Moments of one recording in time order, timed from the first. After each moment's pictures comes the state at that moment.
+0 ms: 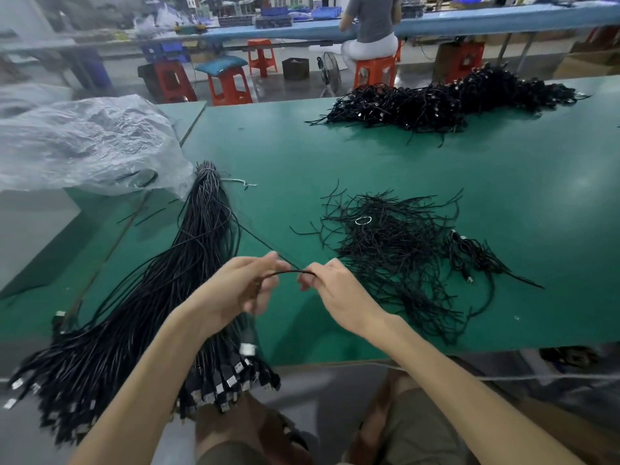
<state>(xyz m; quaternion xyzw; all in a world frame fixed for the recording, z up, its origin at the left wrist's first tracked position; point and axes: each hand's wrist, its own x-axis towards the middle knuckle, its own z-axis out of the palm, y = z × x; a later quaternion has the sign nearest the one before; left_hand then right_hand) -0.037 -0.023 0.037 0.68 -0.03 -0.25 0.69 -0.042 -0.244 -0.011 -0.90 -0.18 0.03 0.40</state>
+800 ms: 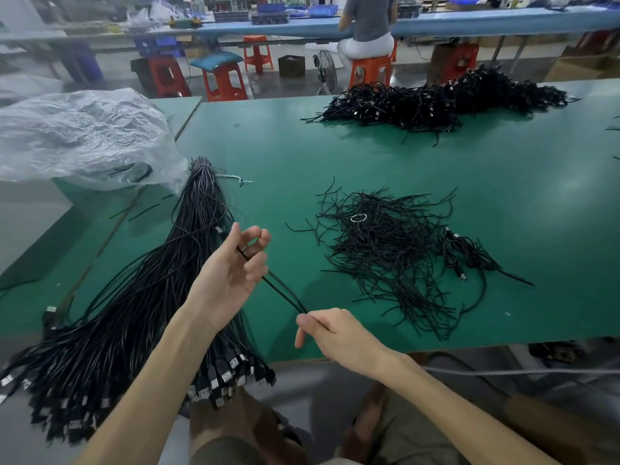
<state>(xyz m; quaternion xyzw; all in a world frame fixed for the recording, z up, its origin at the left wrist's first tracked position) -0.035 -0.035 0.030 0.40 -0.02 -0.17 0.90 -0.098 -0.251 -0.032 -0.83 -0.17 0.15 0.52</state>
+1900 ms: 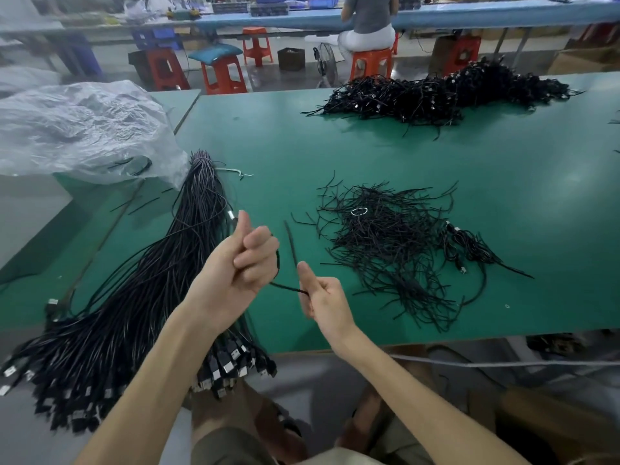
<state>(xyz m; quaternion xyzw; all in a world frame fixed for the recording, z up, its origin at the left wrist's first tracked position) -0.064 -0.043 0.061 0.43 -0.14 -0.24 0.86 -0.084 -0.206 -0.018 -0.70 -0.02 0.04 0.71</state>
